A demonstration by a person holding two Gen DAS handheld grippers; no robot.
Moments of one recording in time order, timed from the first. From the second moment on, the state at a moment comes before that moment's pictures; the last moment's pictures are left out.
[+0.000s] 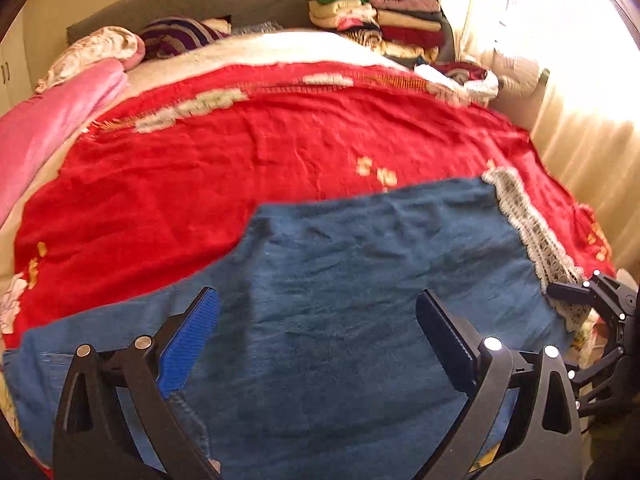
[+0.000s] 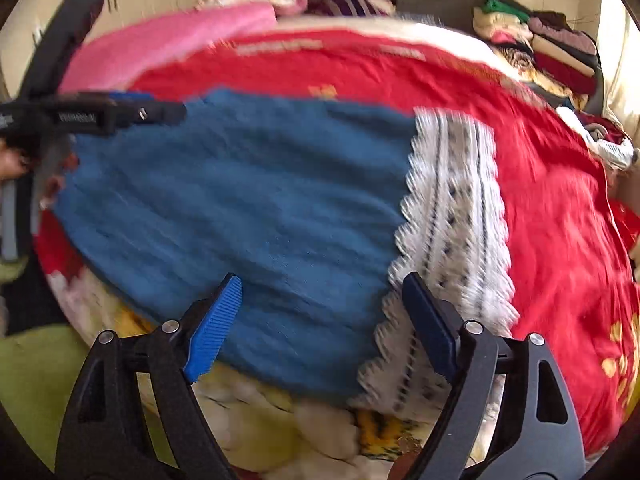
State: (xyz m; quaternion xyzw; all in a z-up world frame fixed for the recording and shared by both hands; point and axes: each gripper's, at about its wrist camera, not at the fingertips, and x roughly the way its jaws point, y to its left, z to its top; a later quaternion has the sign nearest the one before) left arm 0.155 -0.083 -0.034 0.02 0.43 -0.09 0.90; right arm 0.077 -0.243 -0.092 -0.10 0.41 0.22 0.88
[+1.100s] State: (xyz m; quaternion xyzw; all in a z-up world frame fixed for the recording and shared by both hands) left arm 0.182 -0.149 0.032 0.08 0.38 -0.17 0.90; right arm 0.046 -0.344 -0.039 0.02 0.32 0.13 0.94
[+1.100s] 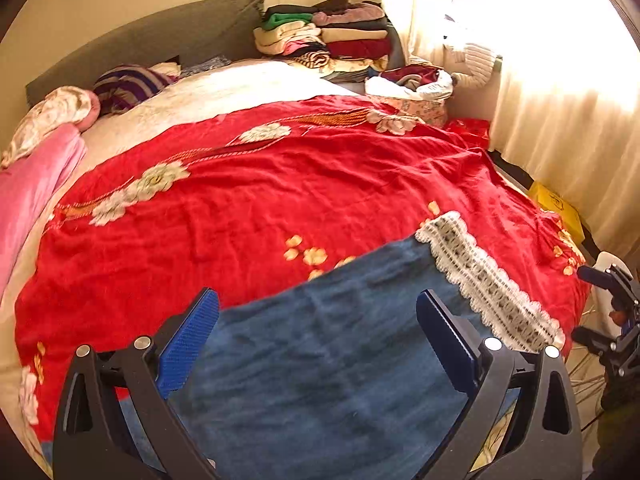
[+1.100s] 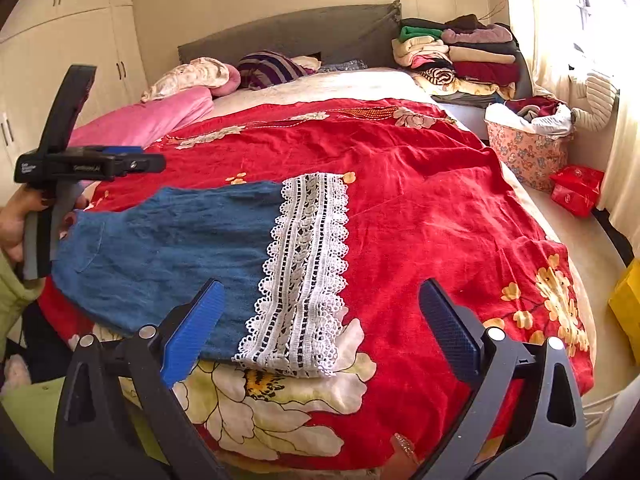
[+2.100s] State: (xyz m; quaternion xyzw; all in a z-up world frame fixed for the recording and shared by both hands) left arm 0.268 -0.264 -0.064 0.14 0.47 -0.31 0.81; right arm 0.071 -0.324 -0.096 0.10 0.39 0.13 0.91
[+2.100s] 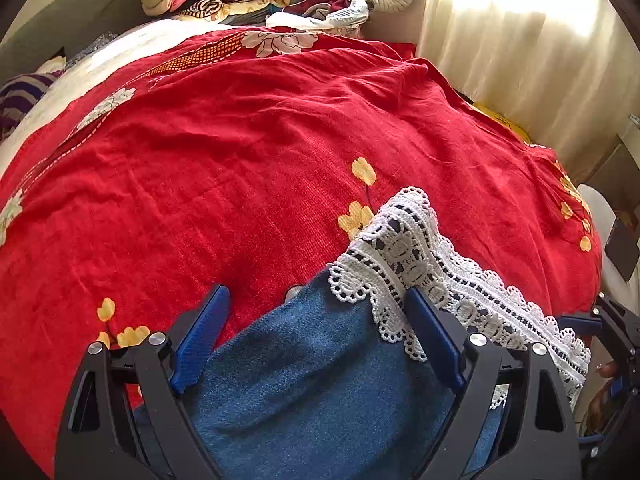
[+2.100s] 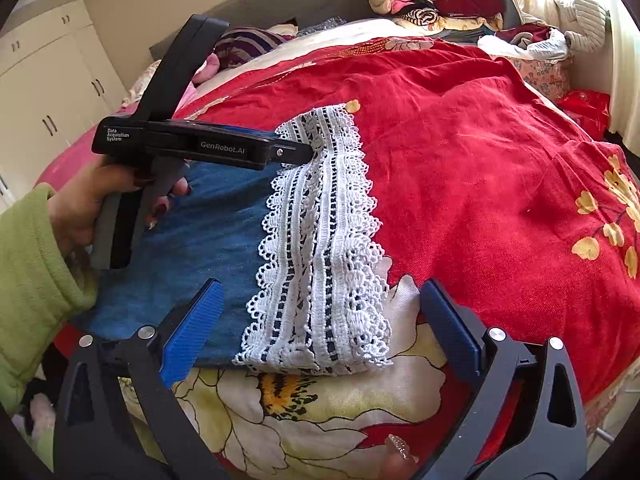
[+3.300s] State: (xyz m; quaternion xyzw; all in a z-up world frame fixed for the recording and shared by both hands) left arm 0.209 -0.130 0.013 -0.05 0.36 -0.35 0.86; right arm 0.046 -0.211 -0.013 0.02 0.29 0.32 0.90
